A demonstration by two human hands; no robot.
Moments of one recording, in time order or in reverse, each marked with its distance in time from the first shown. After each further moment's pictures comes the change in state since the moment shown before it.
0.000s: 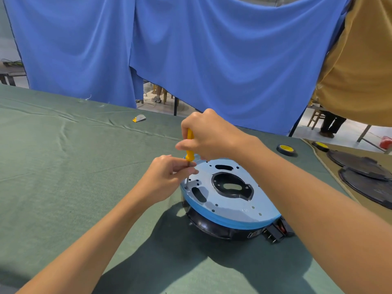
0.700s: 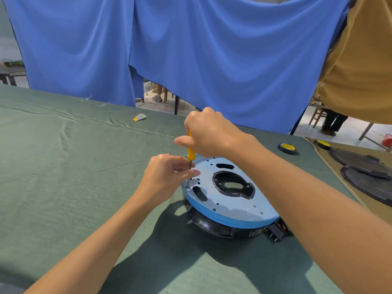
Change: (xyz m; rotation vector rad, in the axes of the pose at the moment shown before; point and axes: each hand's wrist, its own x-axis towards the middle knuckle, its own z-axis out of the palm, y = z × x) left_hand -0.001 -0.004 0.007 -0.042 0.127 -0.035; right_hand 0.003 -0.004 0.005 -0.132 0.032 0.111
